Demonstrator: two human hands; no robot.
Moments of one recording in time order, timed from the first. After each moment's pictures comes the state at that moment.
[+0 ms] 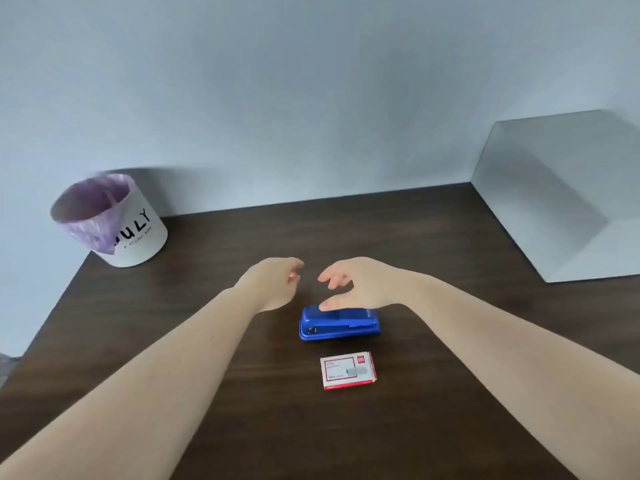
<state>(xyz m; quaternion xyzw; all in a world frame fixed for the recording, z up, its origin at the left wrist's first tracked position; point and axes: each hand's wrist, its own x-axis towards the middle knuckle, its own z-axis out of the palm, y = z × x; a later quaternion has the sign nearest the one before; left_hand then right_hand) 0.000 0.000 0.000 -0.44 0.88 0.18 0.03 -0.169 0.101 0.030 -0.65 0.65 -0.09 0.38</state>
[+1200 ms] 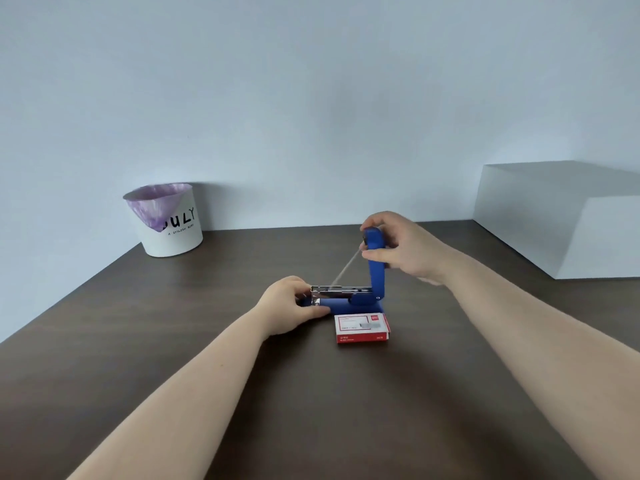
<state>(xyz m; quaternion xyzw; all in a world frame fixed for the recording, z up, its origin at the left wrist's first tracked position) 0.050 0.073 -0.073 -0.41 0.87 0.21 -0.20 -0.163 0.164 -0.001 -0.62 0.56 -0.45 0.30</state>
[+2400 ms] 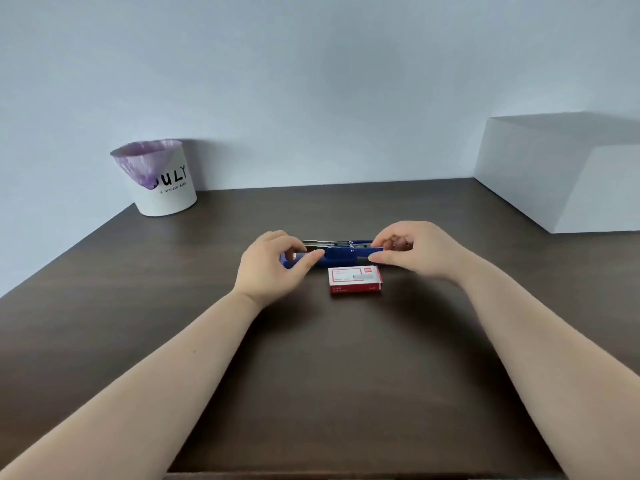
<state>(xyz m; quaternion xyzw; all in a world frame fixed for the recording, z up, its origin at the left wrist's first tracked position) 0.060 0.110 -0.079 -0.38 0.83 0.10 -0.41 -0.173 0.205 -0.049 -0.66 0.66 -0.34 0.16</state>
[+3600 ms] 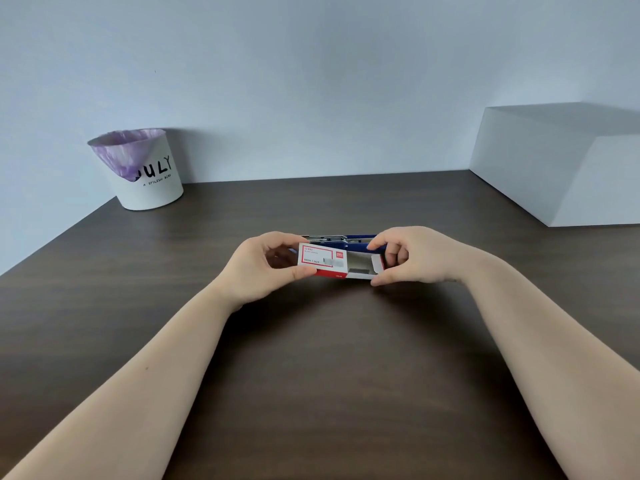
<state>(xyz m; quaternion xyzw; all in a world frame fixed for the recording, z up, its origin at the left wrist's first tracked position) 0.070 0.112 -0.075 -0.31 0.79 0.41 -0.33 -0.175 0.208 -0.048 -0.67 0.69 -0.21 0.18</state>
